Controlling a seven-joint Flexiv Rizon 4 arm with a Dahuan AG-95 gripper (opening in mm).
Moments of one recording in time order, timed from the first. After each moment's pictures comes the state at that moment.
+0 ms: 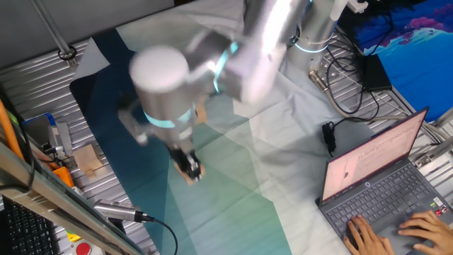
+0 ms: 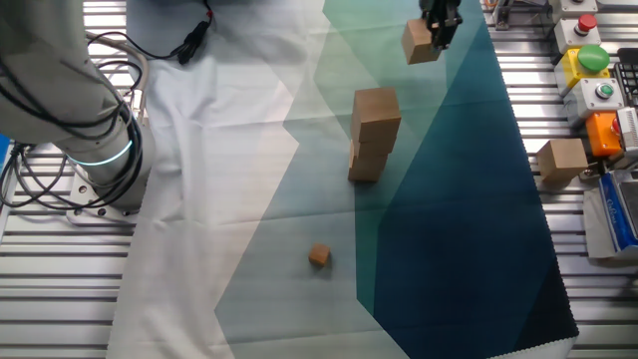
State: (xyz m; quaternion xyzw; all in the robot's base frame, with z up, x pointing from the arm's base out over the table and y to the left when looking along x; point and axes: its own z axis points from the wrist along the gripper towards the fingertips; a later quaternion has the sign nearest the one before) arm 0.565 0.213 0.140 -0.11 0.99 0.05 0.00
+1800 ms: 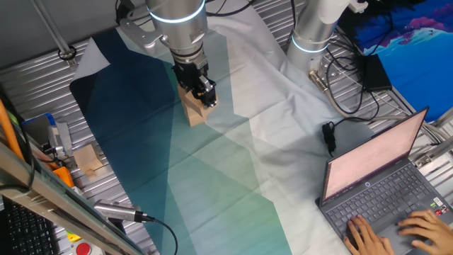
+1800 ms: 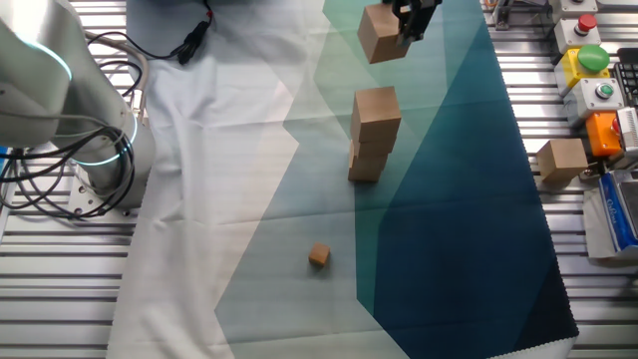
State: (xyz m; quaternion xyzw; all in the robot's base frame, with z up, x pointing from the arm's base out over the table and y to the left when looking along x) arm 0.470 0.117 0.274 -0.16 0.99 0.02 -0.03
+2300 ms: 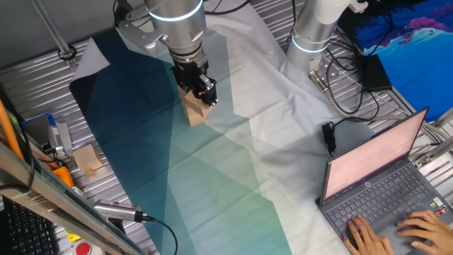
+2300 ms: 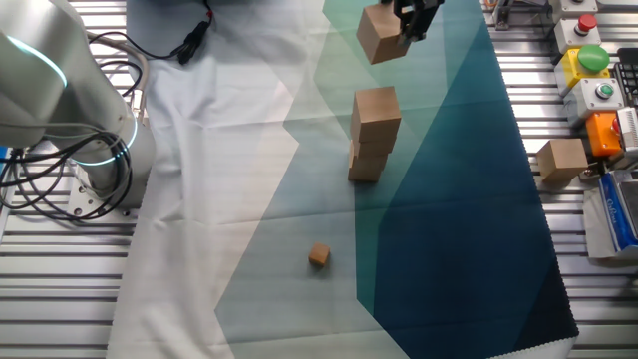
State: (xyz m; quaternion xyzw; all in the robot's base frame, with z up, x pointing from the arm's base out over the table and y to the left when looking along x) arm 0.470 0.117 0.275 -0.20 0.98 0.03 -0.03
